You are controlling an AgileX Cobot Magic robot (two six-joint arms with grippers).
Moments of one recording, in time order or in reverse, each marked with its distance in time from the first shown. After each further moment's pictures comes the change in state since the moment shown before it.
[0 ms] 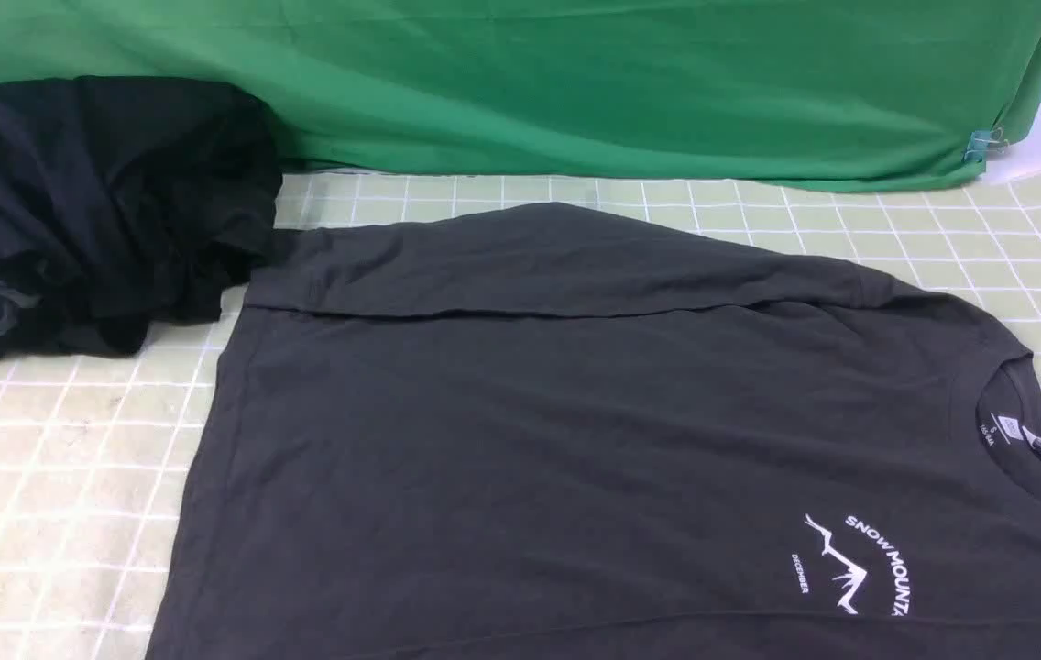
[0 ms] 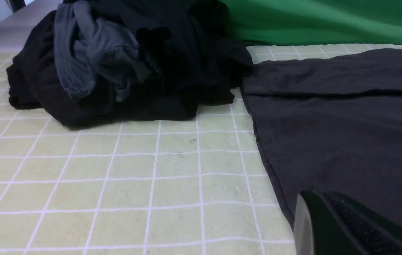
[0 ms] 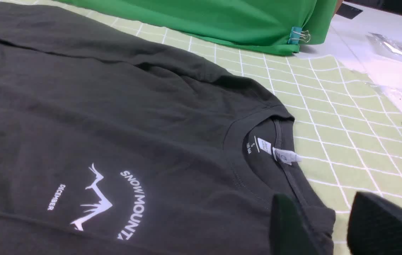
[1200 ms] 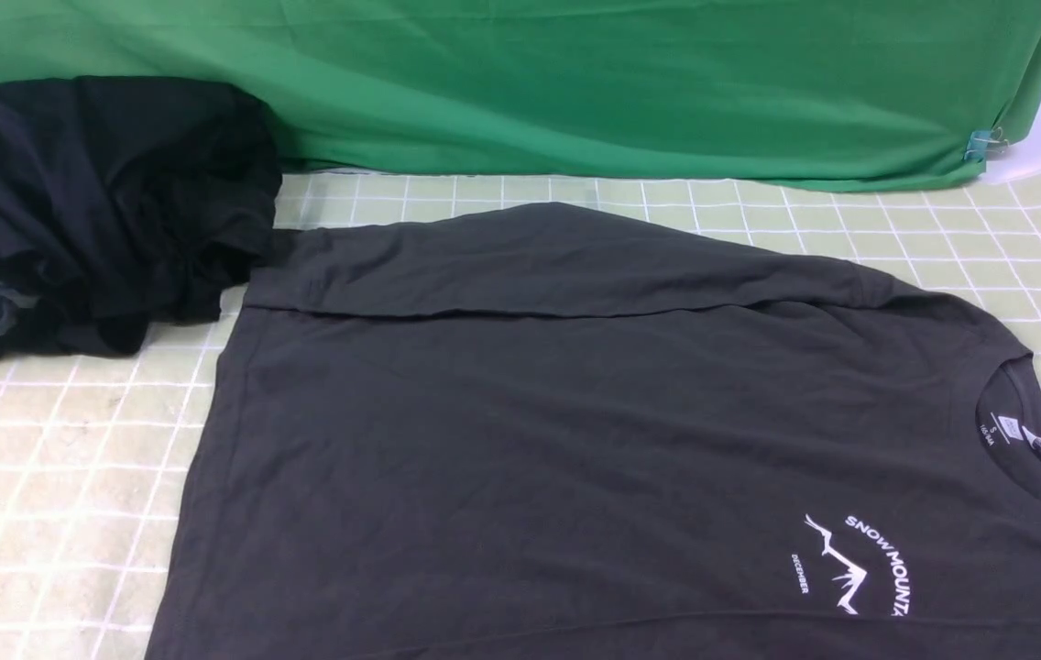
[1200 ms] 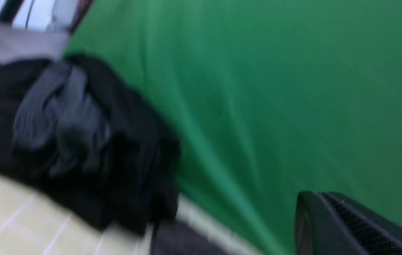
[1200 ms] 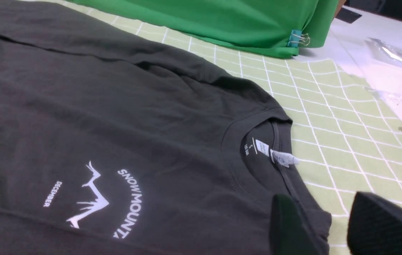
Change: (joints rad) right arm 0.000 0.000 0.000 0.000 -0.003 -0.029; left arm 0.000 0.000 0.000 -0.452 -0.484 -0.241
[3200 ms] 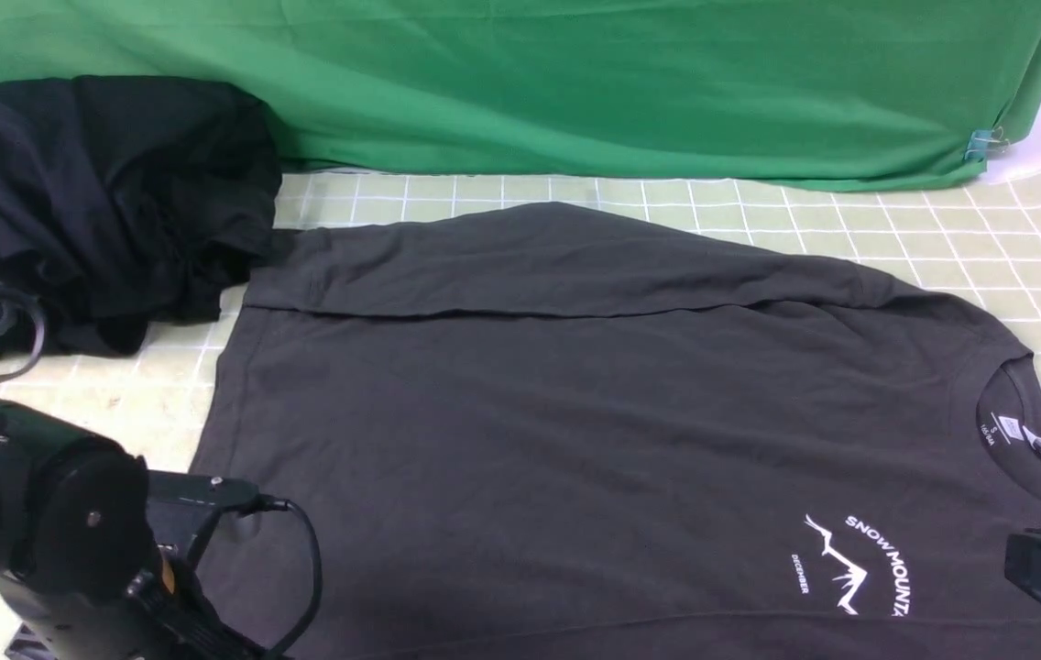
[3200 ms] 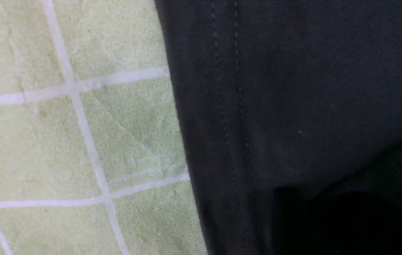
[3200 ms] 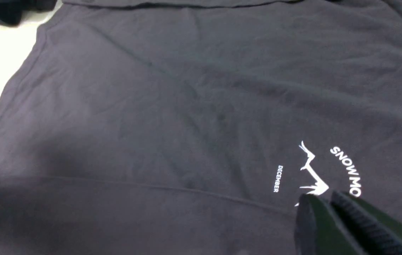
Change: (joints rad) right arm 0.332 0.591 -0.455 0.270 0.258 0.208; left arm -0.411 1.458 -0.630 0.484 1.003 -0.063
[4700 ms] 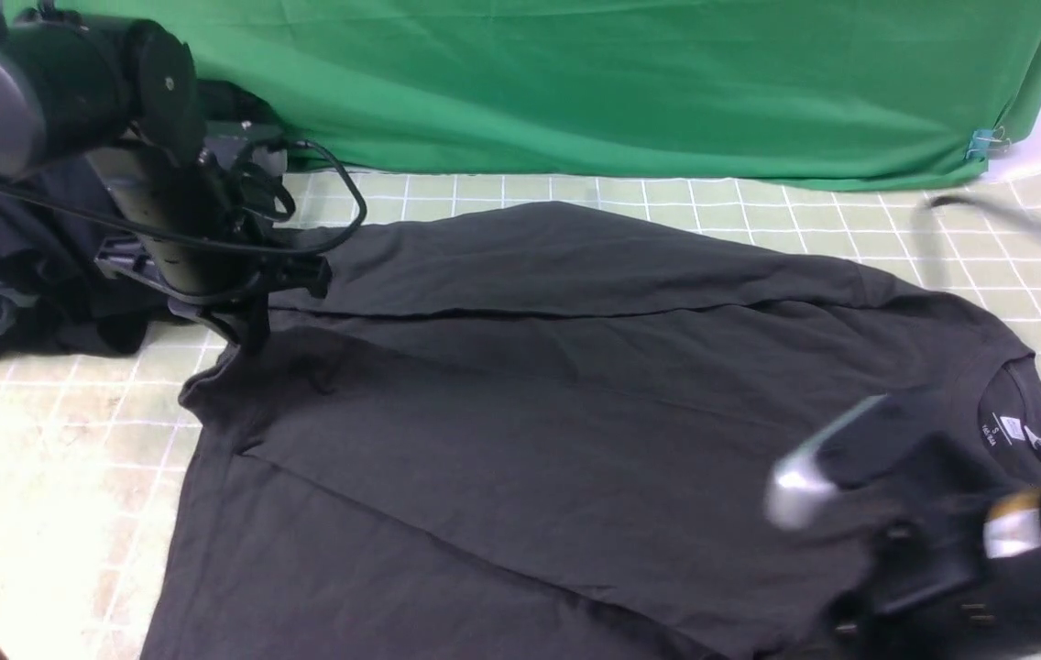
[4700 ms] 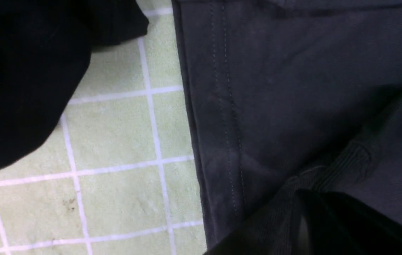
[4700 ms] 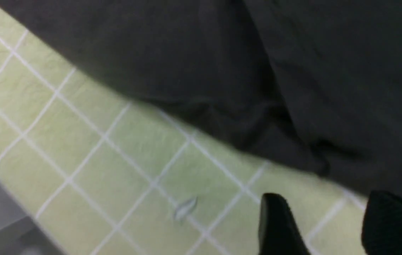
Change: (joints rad) right arm 0.257 0.732 -0.265 0.044 0.156 -0.305; left arm 0.247 0.497 -0.928 0.019 0.219 0.203
